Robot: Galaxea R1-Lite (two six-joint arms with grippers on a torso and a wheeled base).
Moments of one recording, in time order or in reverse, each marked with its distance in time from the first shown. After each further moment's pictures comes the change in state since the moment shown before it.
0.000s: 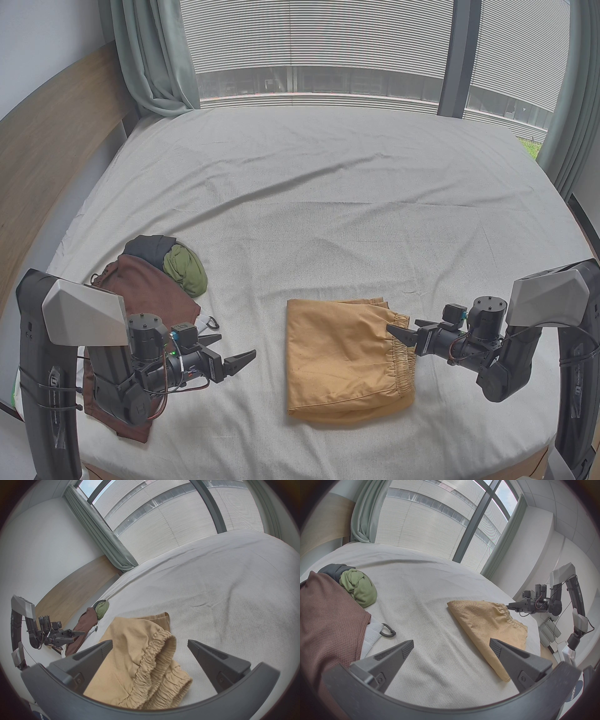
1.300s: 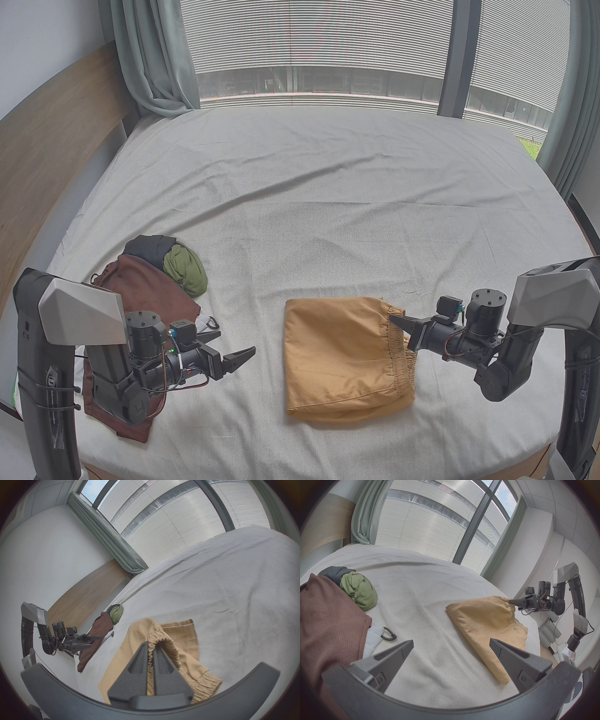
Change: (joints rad) left arm 0.001 -0.013 -0.001 0.000 0.000 -0.006; right arm 0.053 -0.066 -0.009 -0.006 0.036 0.068
